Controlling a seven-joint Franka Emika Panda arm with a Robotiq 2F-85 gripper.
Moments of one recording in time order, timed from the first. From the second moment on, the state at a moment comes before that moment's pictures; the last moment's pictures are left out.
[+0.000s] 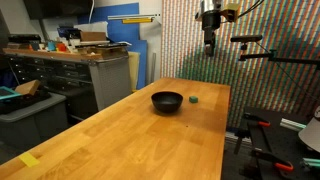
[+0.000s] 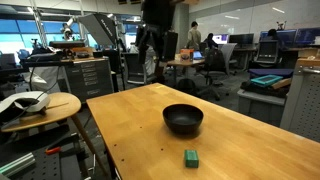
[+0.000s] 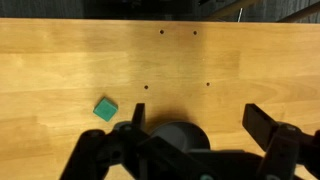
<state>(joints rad) -0.04 -0.20 -0.26 -2.32 0.10 1.93 -0.32</state>
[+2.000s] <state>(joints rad) -0.12 -0.01 -0.20 -2.50 0.05 2.59 0.22</state>
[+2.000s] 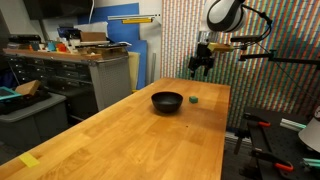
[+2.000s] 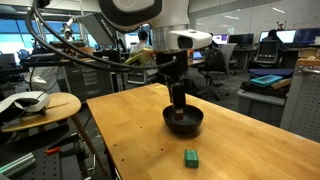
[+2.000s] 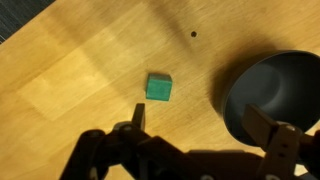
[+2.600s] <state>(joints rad) -0.12 0.17 -0.18 -2.51 0.03 2.81 0.36</state>
